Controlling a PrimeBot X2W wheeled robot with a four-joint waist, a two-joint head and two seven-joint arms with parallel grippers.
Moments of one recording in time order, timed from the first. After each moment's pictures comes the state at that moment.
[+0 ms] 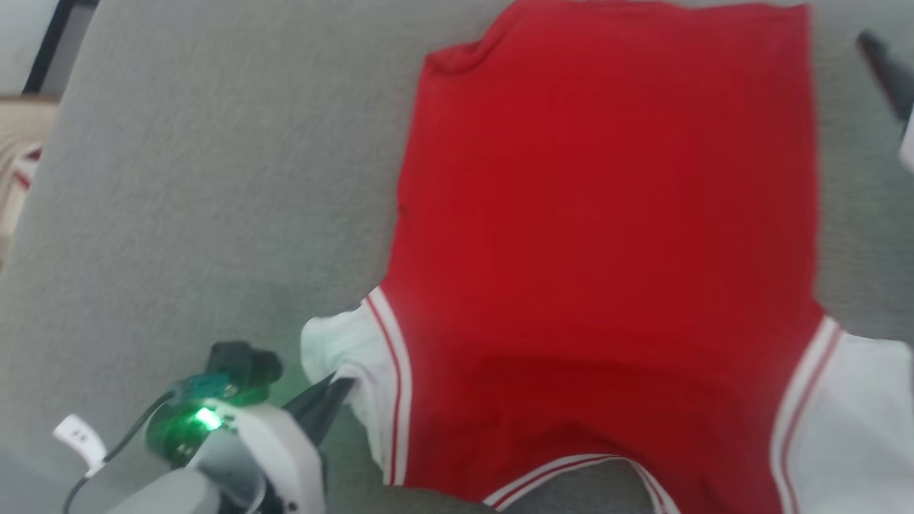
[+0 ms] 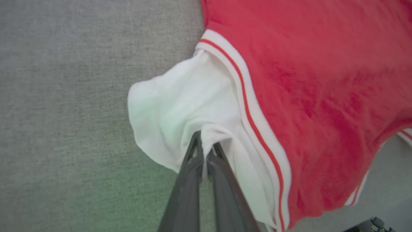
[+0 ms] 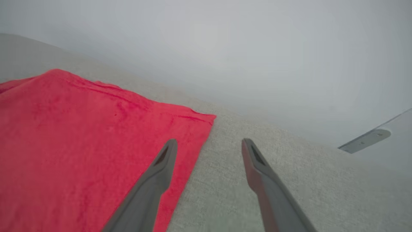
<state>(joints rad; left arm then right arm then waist) -0.34 0.74 -0.84 -0.07 -0.99 0.20 0.03 -0.88 -0.62 0.29 0.45 0.57 0.13 0.39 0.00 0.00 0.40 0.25</state>
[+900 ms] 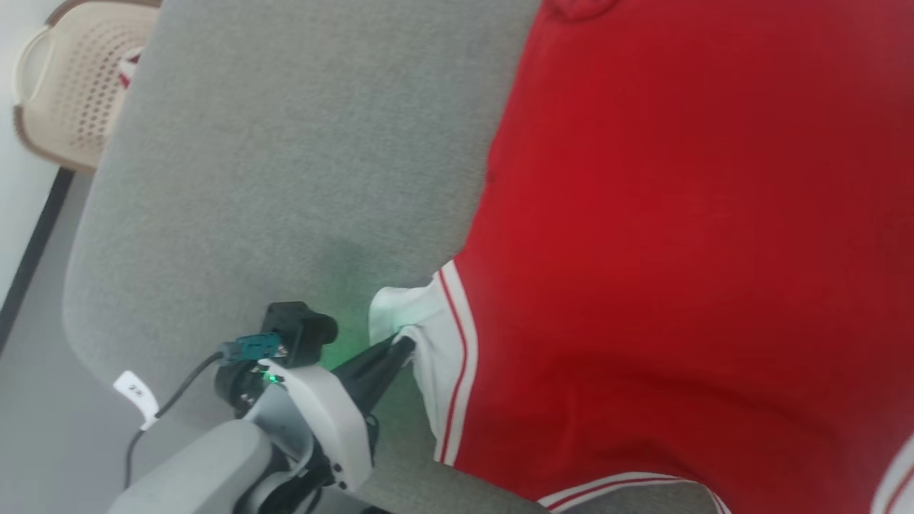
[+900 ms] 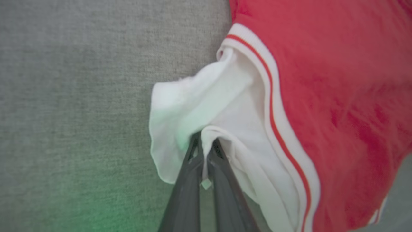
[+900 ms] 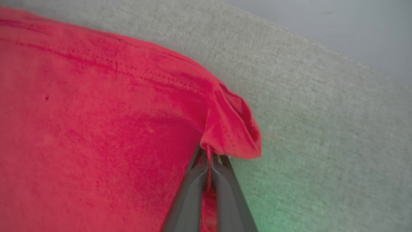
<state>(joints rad) -0.49 0.57 -0.88 0.13 -0.97 0.06 -0.02 -1.28 -0.53 0.34 1.00 0.44 0.13 0.82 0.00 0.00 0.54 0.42</state>
